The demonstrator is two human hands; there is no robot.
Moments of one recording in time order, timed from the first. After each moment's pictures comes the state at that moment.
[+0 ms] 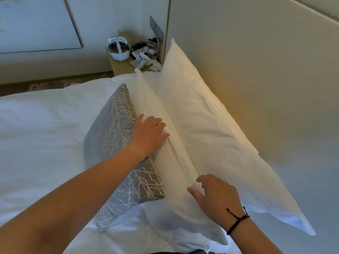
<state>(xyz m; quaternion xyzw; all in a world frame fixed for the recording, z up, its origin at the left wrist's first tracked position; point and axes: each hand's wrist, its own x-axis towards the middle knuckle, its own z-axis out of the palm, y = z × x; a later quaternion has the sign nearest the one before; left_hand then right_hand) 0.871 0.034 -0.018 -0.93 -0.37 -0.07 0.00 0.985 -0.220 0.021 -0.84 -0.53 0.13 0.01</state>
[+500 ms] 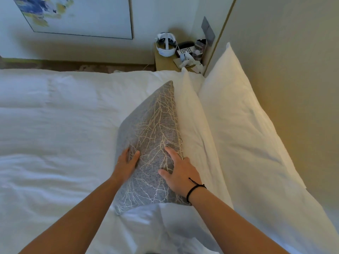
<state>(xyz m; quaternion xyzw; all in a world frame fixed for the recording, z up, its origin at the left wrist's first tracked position) 0.684 -0.005 -0.131 -0.51 -0.65 -0.21 -0.52 0.880 -0.084 -0.015 -0.74 -0.58 0.32 0.10</state>
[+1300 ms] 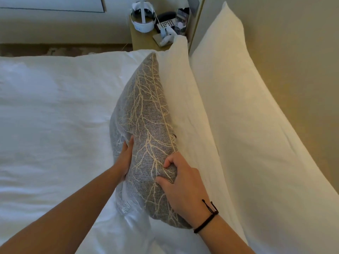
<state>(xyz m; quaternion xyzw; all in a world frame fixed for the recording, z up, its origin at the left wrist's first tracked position) 0.815 0.041 -0.166 -0.31 -0.57 -0.21 -0.73 0.968 -0.092 -0.015 -0.75 -0.50 0.35 0.25</state>
